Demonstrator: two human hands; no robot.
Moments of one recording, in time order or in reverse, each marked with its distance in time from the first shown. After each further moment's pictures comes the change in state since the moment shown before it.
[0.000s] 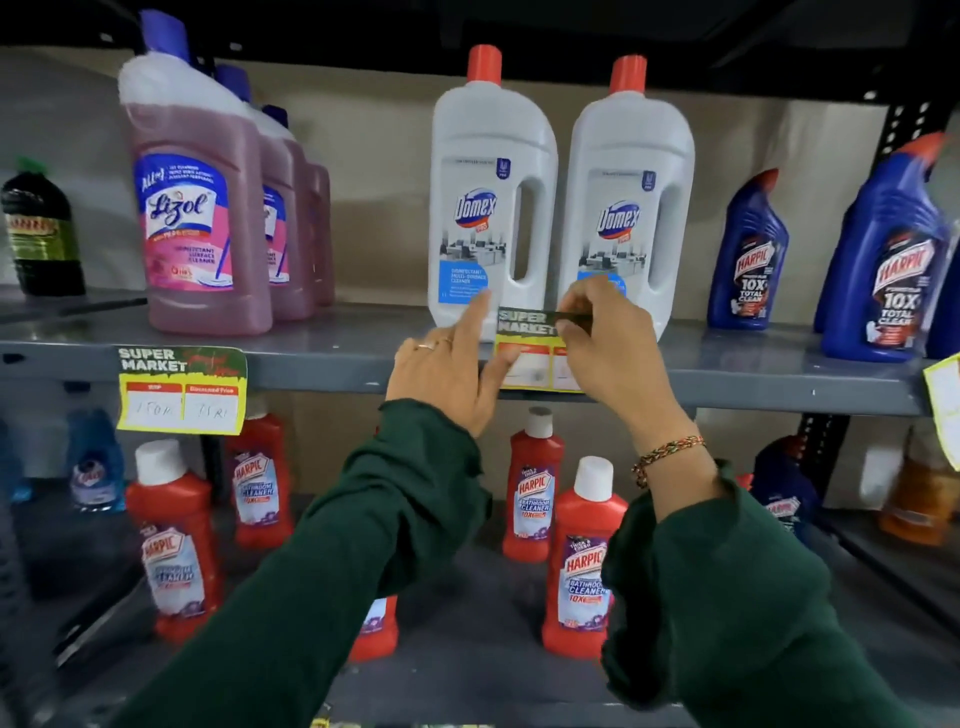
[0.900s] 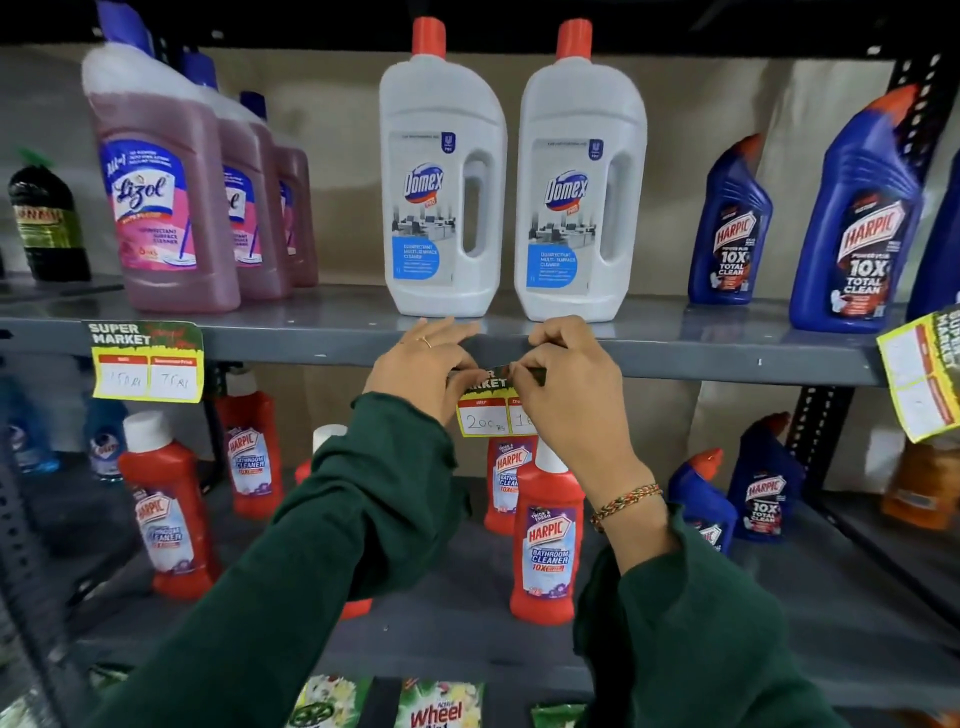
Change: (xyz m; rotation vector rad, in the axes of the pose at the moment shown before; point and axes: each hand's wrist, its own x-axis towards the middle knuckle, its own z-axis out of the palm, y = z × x) left_hand -0.020 0.035 0.011 -0.059 -0.025 0.028; right_hand -0.059 0.032 -0.007 -0.055 0.074 -0.159
